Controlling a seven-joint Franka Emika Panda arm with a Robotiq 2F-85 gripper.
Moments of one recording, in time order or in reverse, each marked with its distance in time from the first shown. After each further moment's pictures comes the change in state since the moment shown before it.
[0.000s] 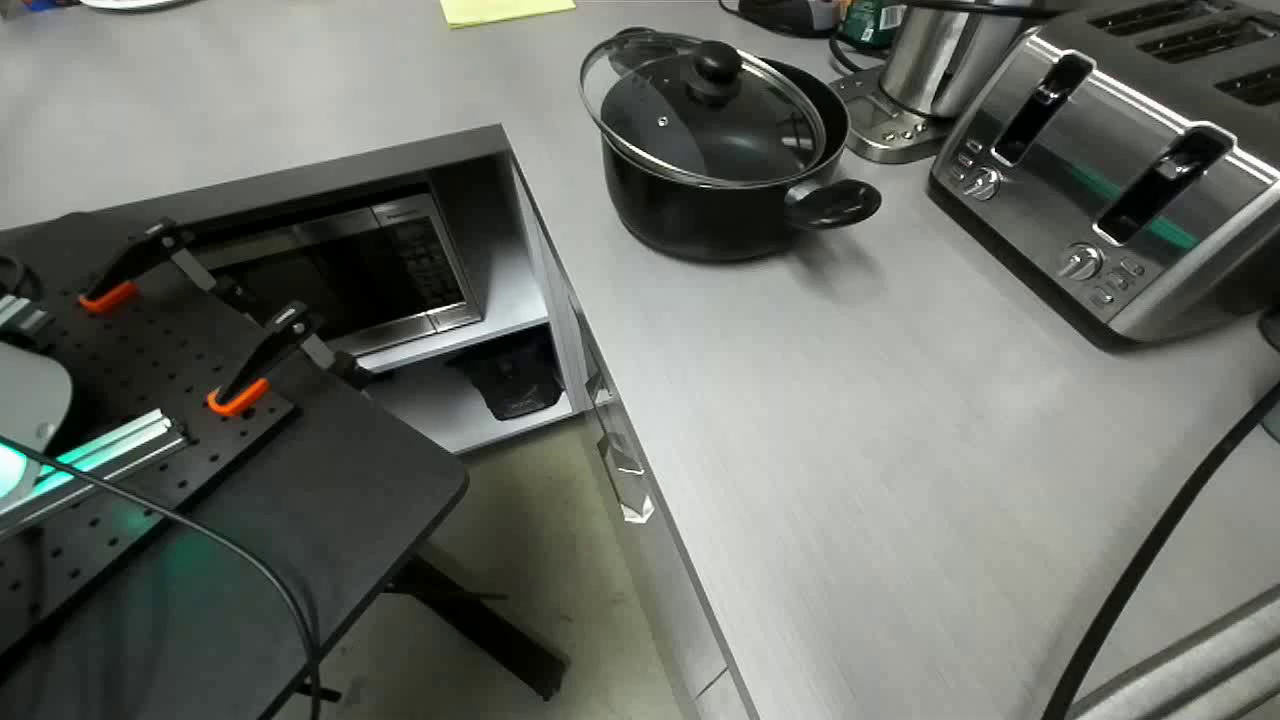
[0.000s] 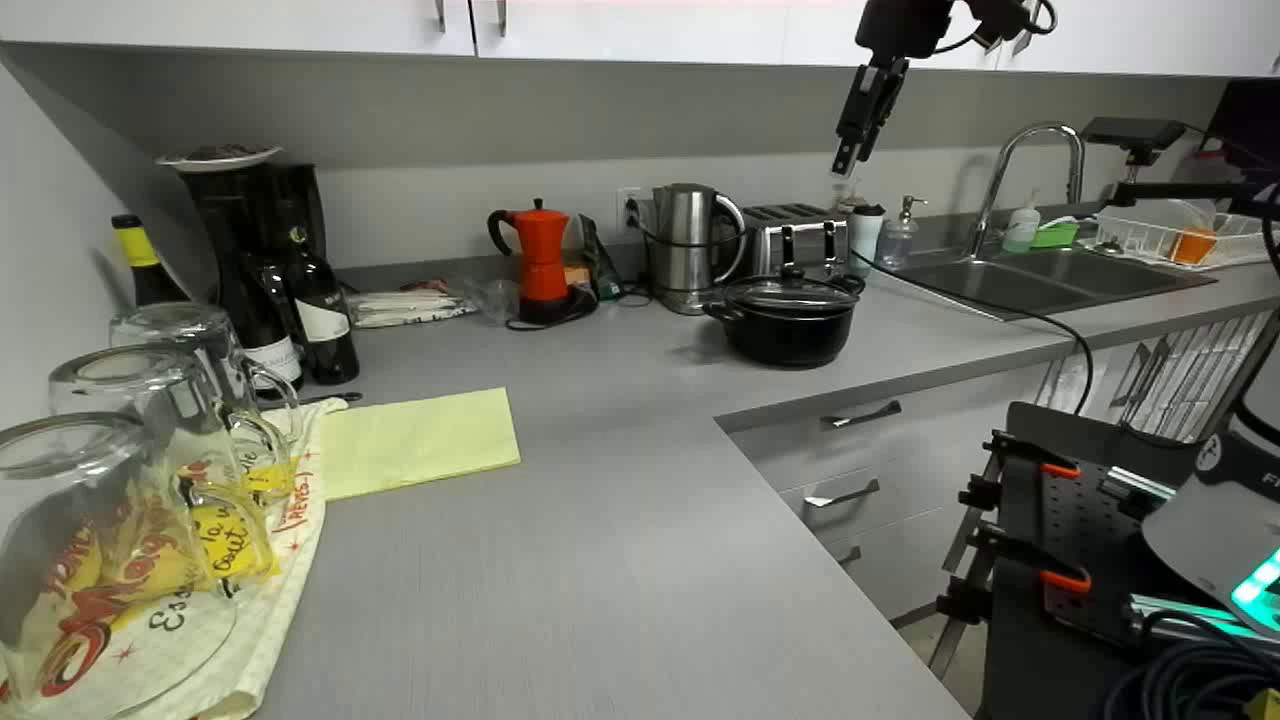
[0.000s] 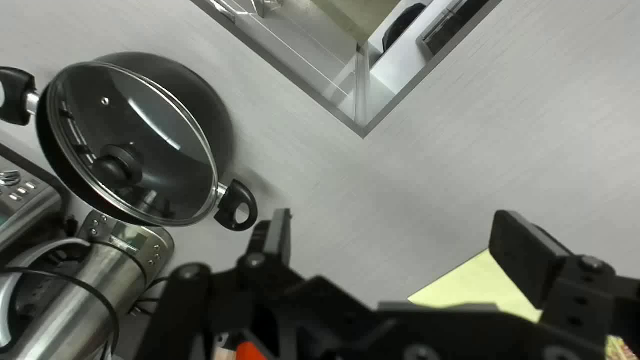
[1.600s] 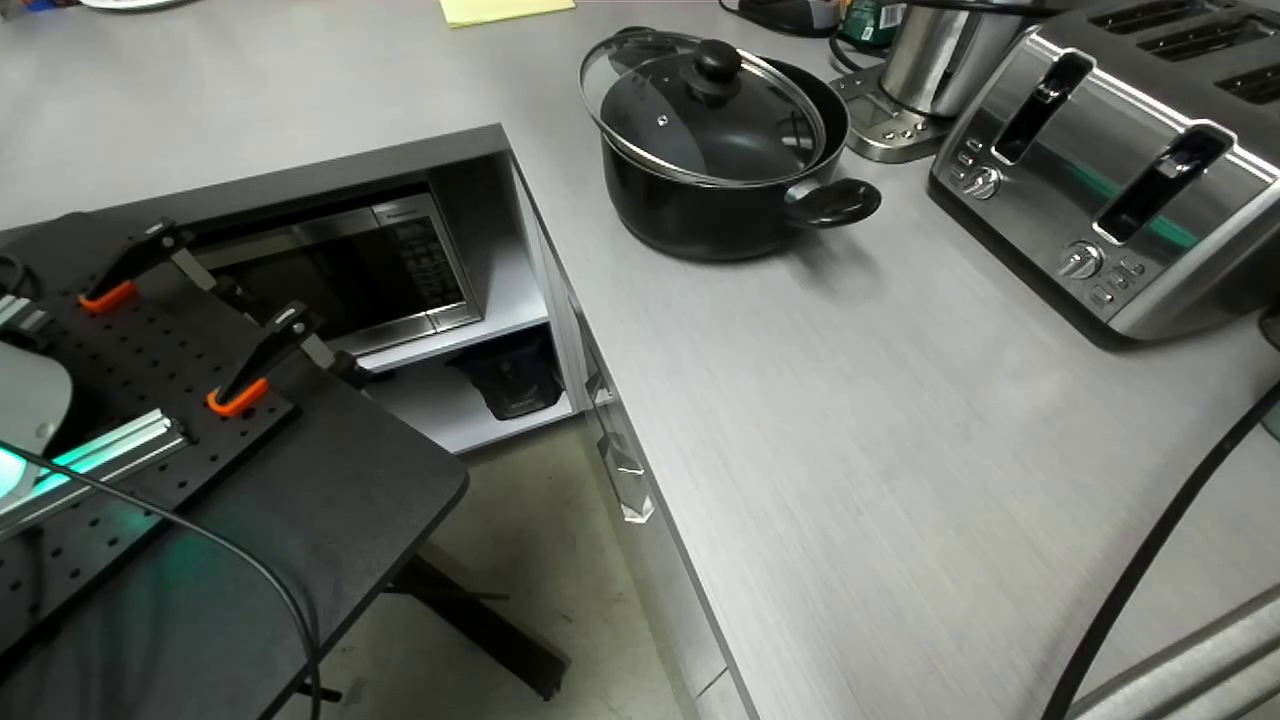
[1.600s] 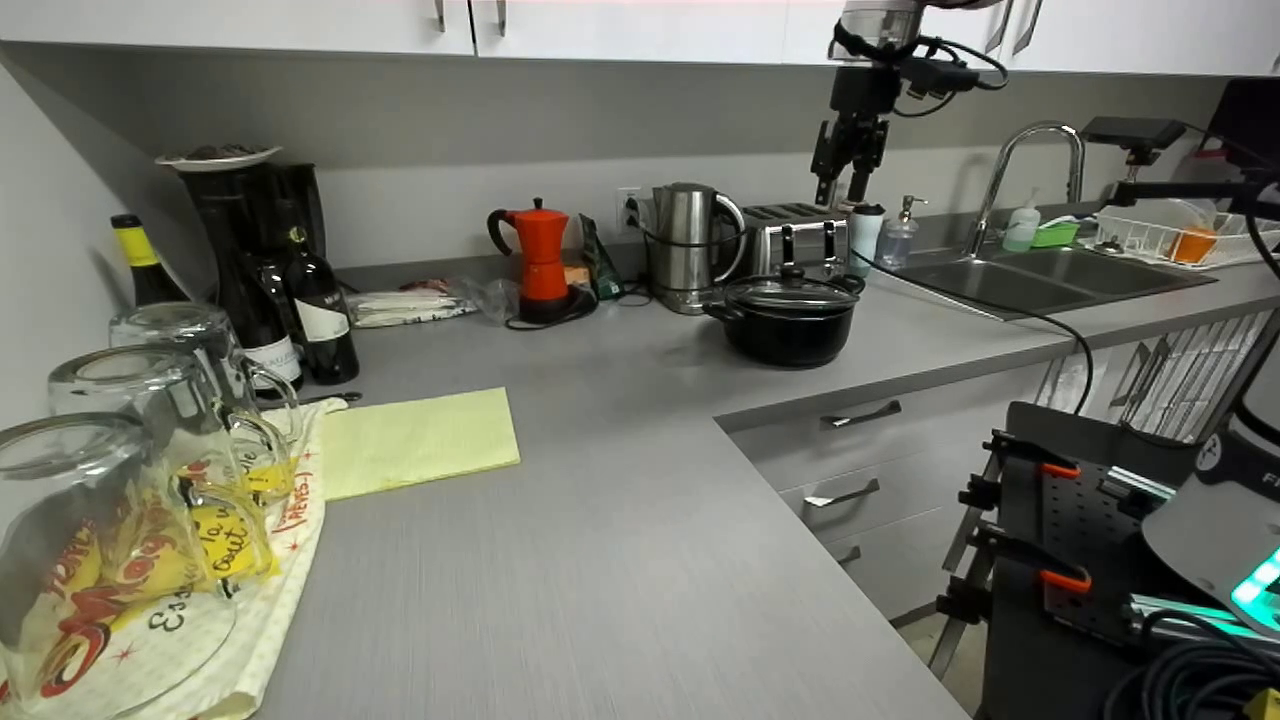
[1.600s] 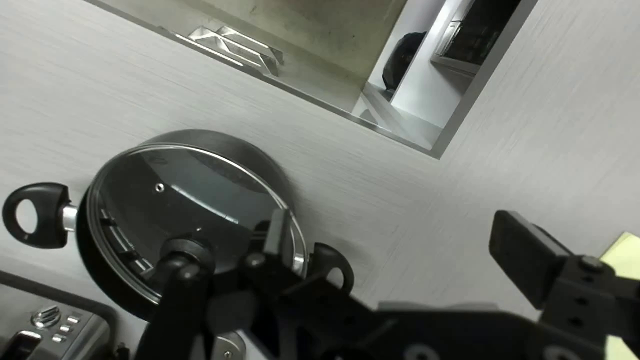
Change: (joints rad) arm -0.084 0.309 -0.188 0.170 0.071 -0.021 -0.040
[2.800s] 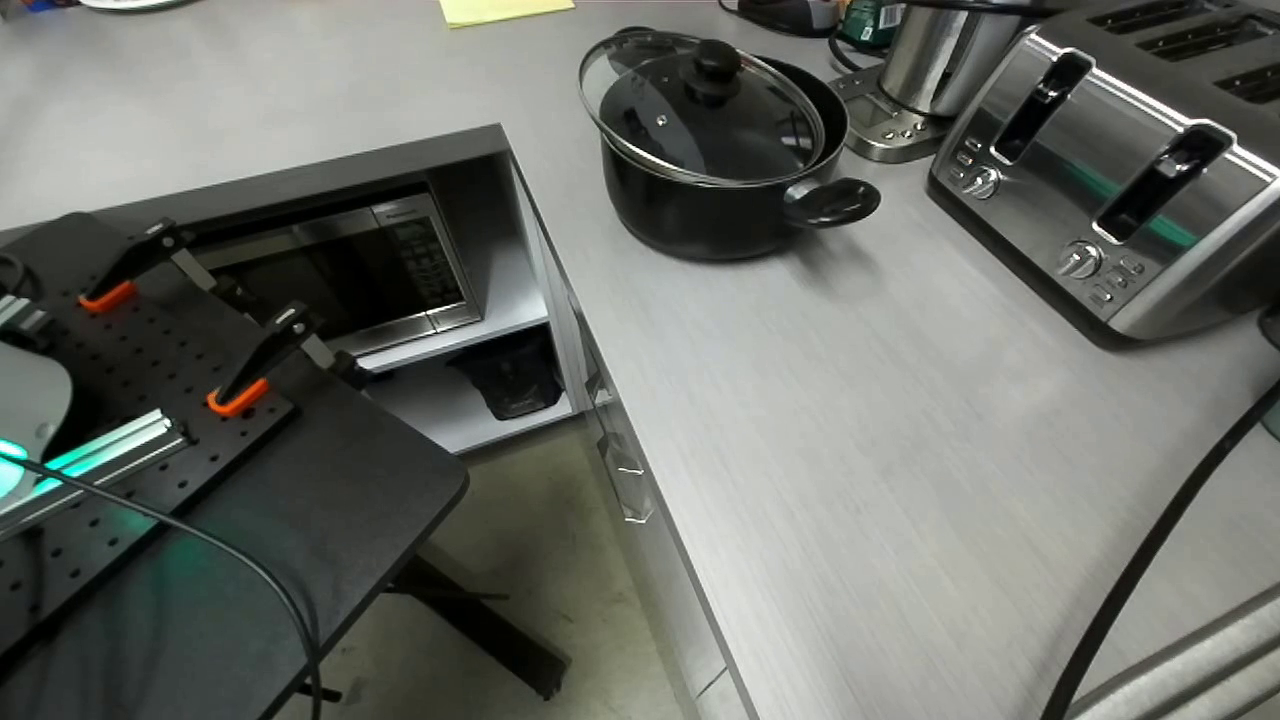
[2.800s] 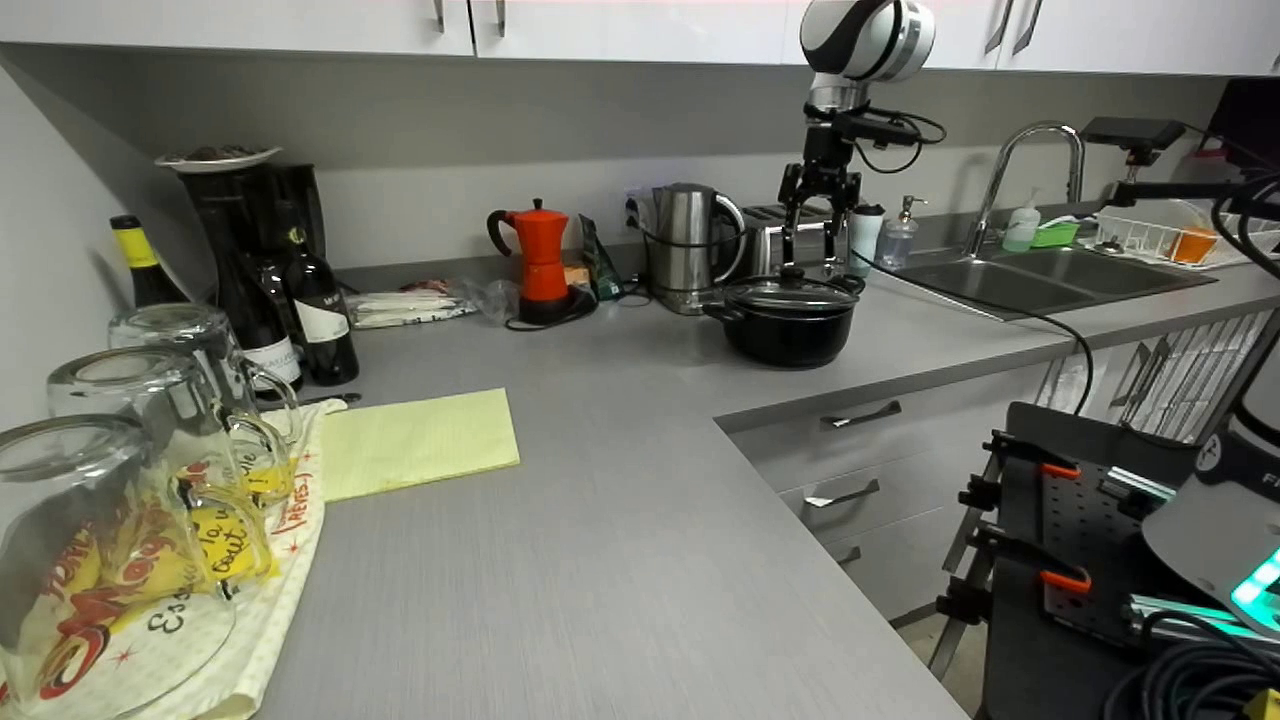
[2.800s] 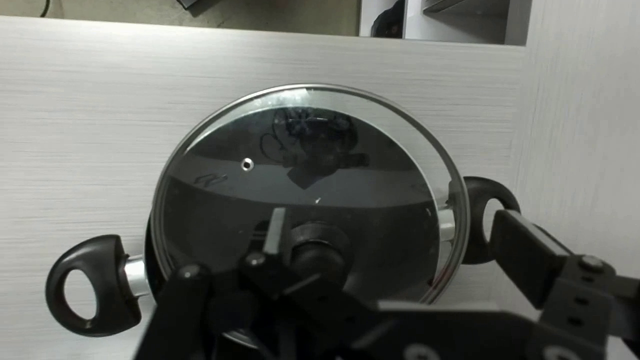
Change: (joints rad) arm -0.165 0.528 -0.112 0.470 0.271 -0.127 -0.030
